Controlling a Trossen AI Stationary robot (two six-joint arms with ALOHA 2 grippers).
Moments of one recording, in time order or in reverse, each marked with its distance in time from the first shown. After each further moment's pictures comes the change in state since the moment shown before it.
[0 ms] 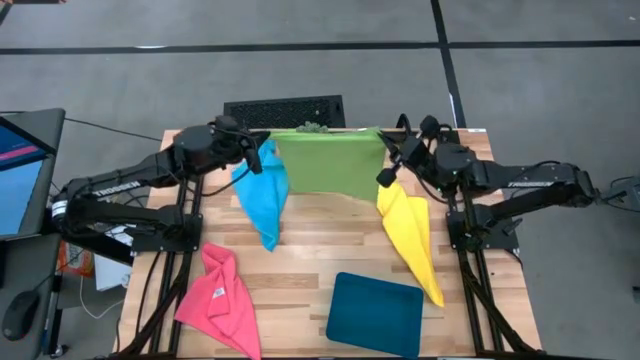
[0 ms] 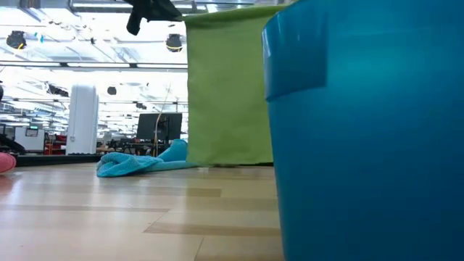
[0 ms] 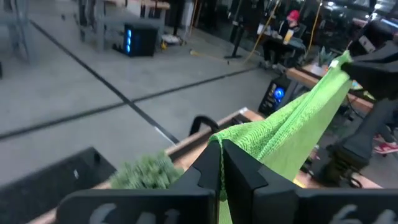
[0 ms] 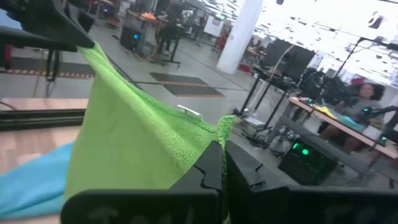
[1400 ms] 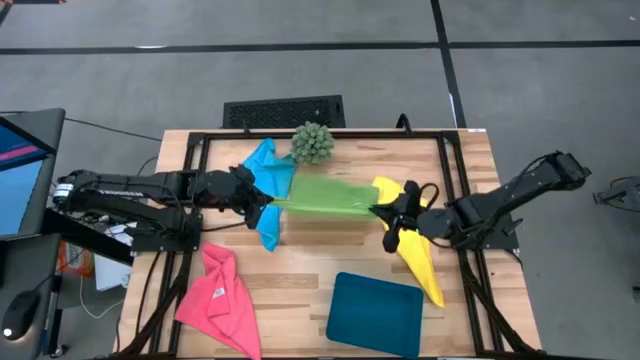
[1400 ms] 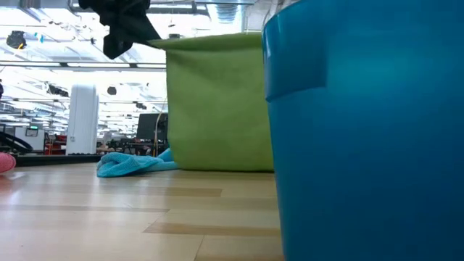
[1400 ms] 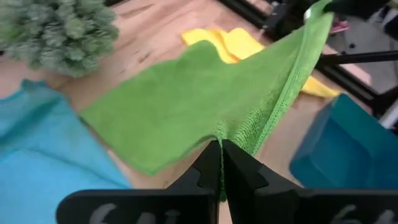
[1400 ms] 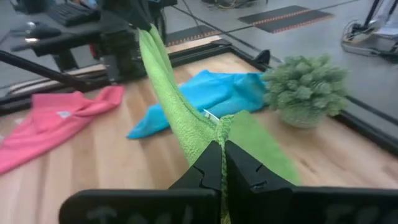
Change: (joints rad) left arm -0.342 -0.001 -0.119 -0.325 0.091 -0.282; right arm 0.412 0.018 -0.278 -0.098 -0.009 0.742
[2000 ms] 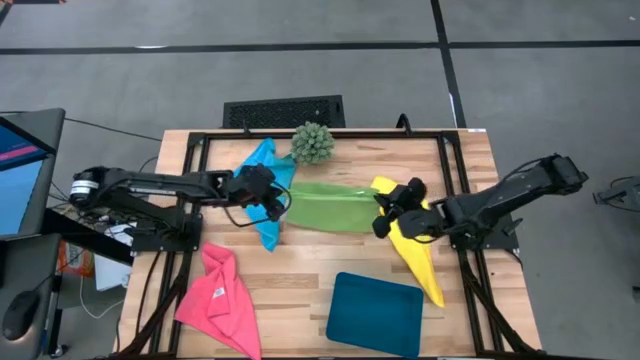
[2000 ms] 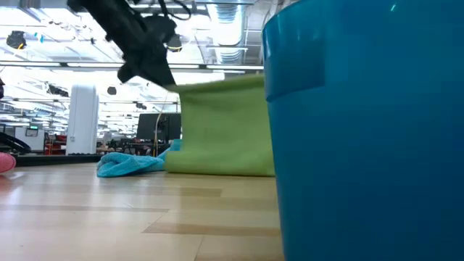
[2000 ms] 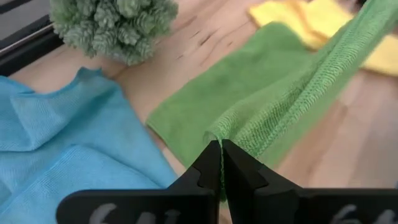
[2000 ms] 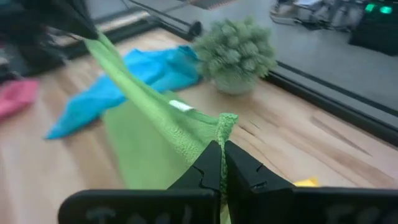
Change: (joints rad) left arm 0.104 0.260 -0.007 0.056 -0.110 0.067; right arm -0.096 0.111 0.002 -0.196 0.129 0.239
